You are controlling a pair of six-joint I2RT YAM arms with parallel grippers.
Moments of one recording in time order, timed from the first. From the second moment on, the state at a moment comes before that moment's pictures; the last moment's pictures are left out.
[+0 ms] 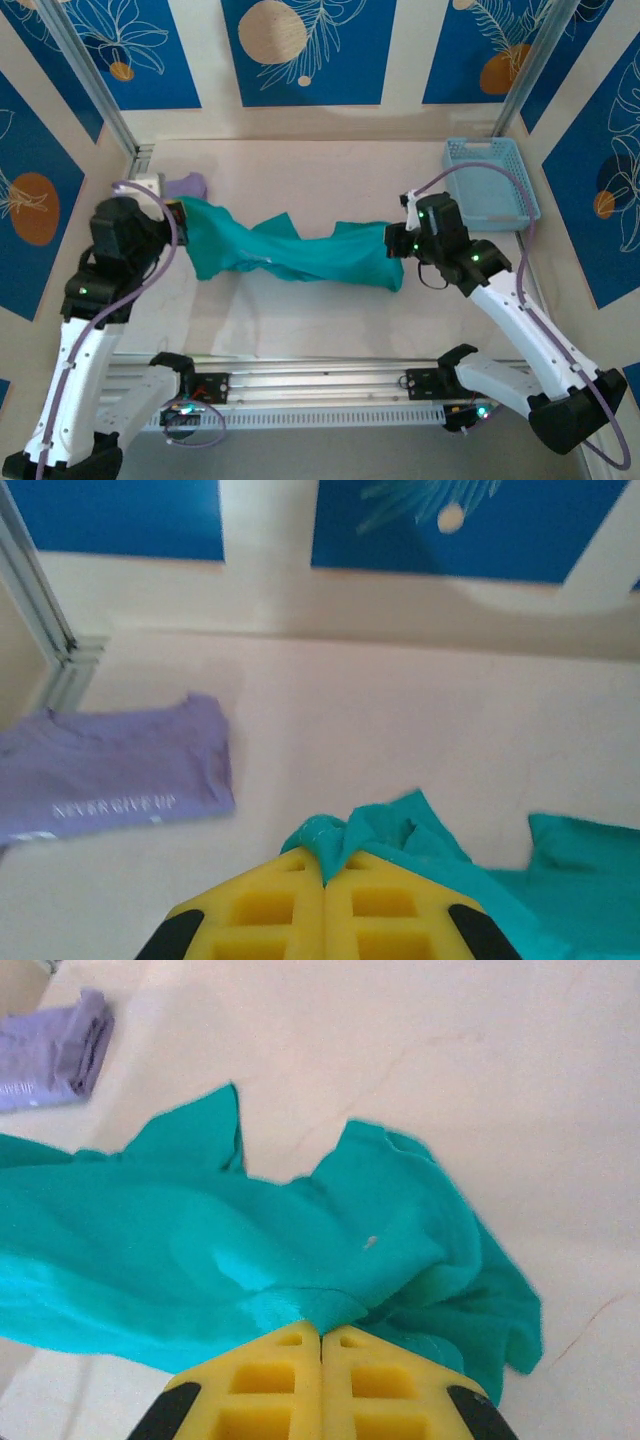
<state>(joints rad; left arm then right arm) -0.19 0.81 1.20 -0.75 -0.08 -0.17 0.47 0.98 1.02 -0.73 -0.03 0.38</state>
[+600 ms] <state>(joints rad) -0.02 0.80 1.01 -0.77 0.05 -0.13 0.80 1.14 0.68 -0.62 -0.17 0.56</state>
